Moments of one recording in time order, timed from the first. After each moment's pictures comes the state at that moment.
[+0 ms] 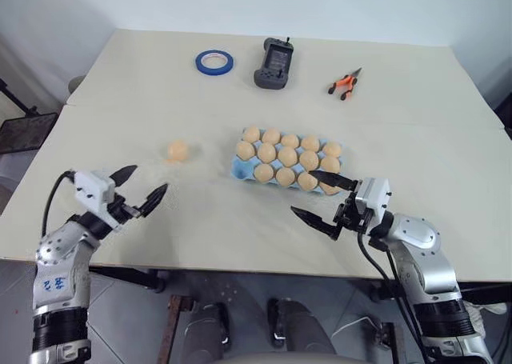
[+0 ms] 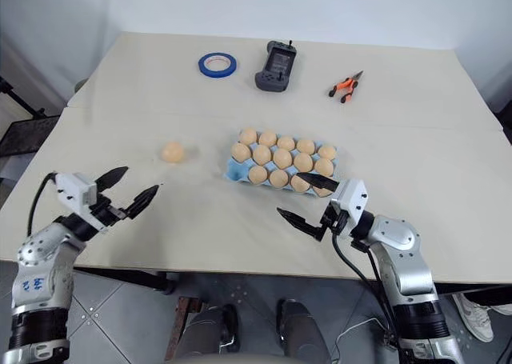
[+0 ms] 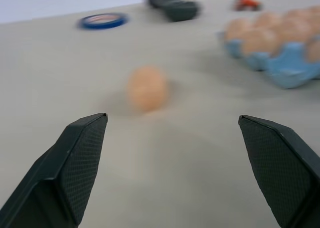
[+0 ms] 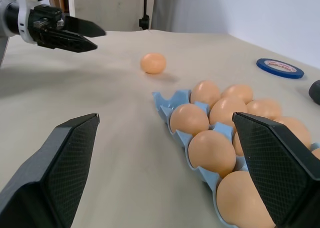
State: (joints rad) left arm -0.05 0.47 0.44 0.07 -0.38 0.05 -0.61; right arm -0.19 -0.45 0.01 -0.08 0.40 -0.06 0.98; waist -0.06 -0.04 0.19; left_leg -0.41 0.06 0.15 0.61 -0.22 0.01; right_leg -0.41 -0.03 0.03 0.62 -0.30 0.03
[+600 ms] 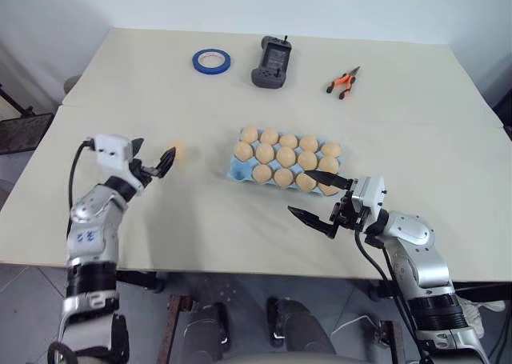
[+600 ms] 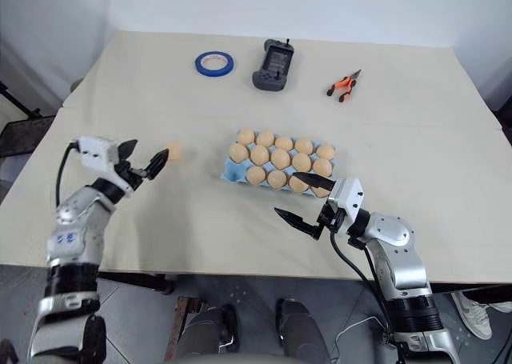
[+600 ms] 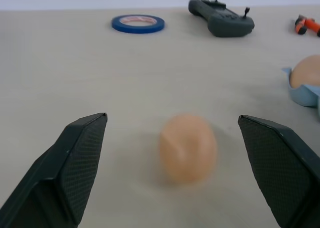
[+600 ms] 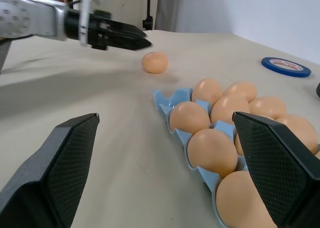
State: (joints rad) left arm -0.51 0.44 0.25 0.39 -0.26 0.15 -0.44; right arm -0.22 -0.43 0.02 -0.03 0.40 -0.09 1.00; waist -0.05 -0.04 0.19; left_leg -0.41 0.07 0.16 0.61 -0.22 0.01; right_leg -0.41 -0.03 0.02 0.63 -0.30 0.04
